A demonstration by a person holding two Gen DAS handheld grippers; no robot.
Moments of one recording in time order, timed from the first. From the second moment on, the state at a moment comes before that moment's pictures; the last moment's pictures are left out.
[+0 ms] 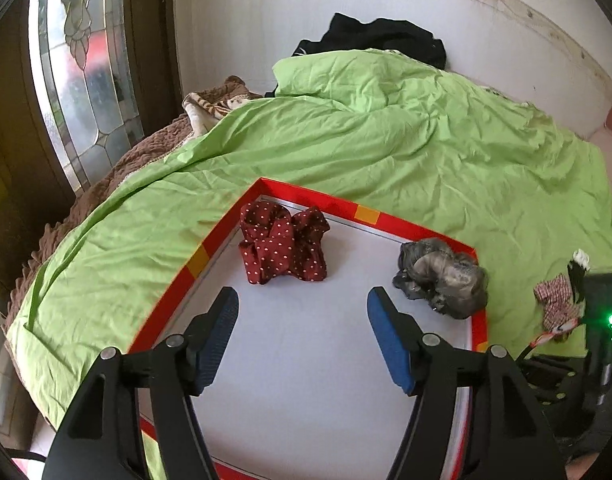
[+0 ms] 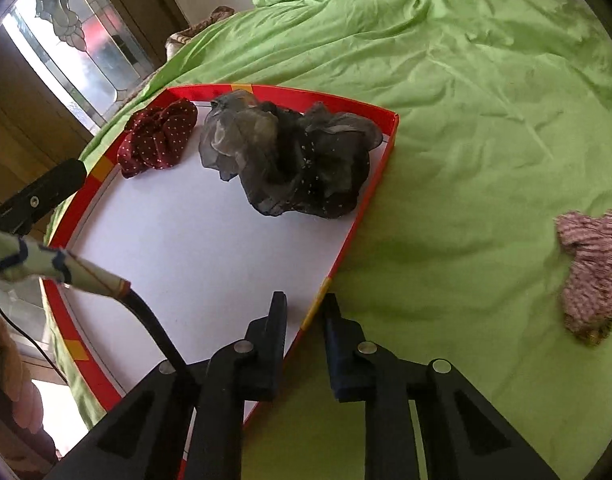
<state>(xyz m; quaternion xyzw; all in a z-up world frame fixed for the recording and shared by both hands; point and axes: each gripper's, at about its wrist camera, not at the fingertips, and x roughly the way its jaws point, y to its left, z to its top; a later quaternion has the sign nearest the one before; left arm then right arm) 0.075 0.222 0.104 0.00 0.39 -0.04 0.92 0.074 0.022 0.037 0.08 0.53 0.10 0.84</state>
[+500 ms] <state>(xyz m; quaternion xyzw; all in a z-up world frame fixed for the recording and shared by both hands) 0.021 0.146 0.110 0.04 0.37 -0.05 0.93 0.024 -0.049 0.039 0.09 0.52 0.05 0.85</state>
